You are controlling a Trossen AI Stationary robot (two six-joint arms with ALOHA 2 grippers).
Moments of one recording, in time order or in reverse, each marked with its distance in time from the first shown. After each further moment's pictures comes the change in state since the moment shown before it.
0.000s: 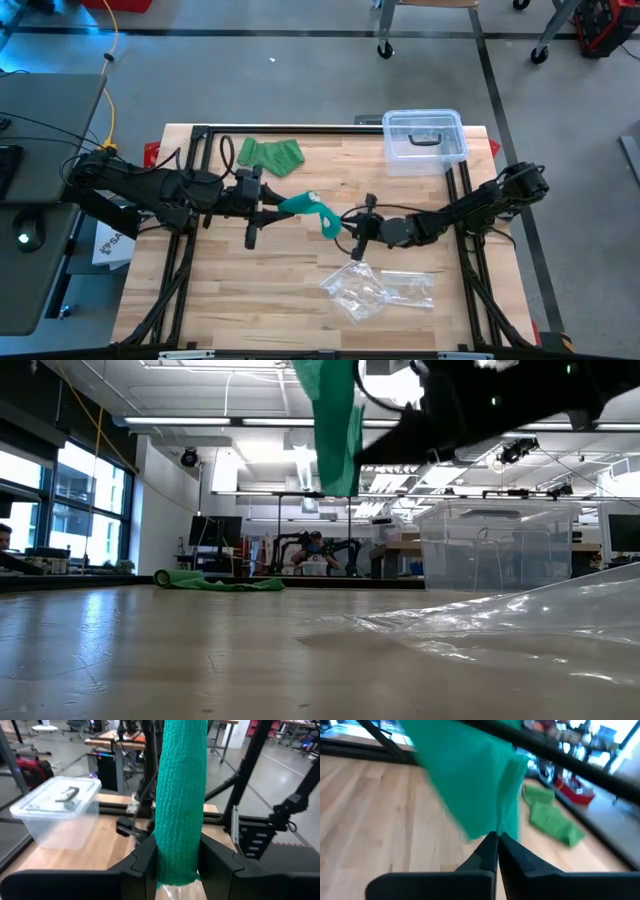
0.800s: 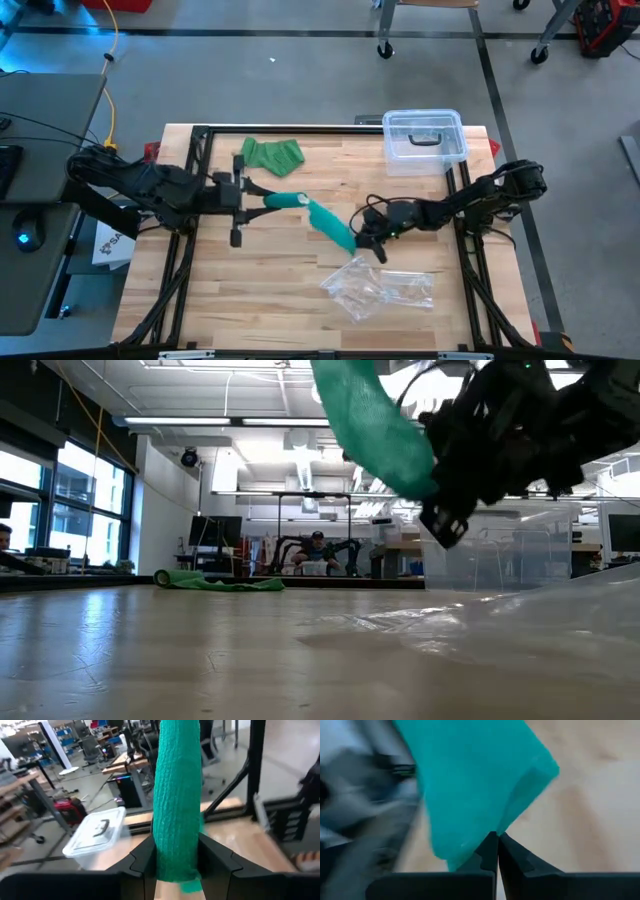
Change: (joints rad) left arm -0.101 0.006 0.162 -0.148 -0.191 0.343; right arm -0.189 0.000 -0.217 0.227 -0.891 0.535
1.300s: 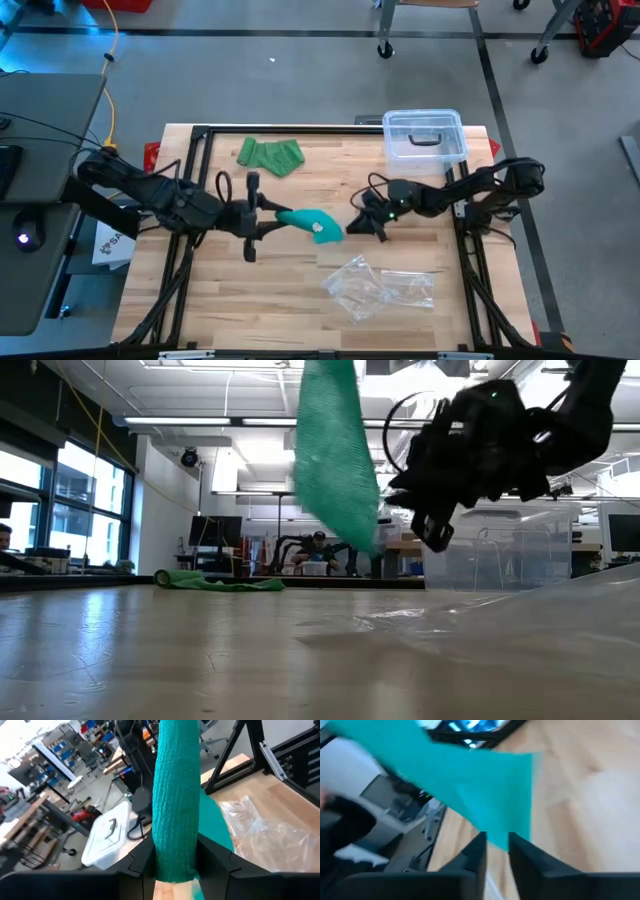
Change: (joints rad) left arm -0.069 0.101 0.000 0.013 -0.085 0.233; right arm -0.215 0.000 0.000 0.006 -0.188 0.128
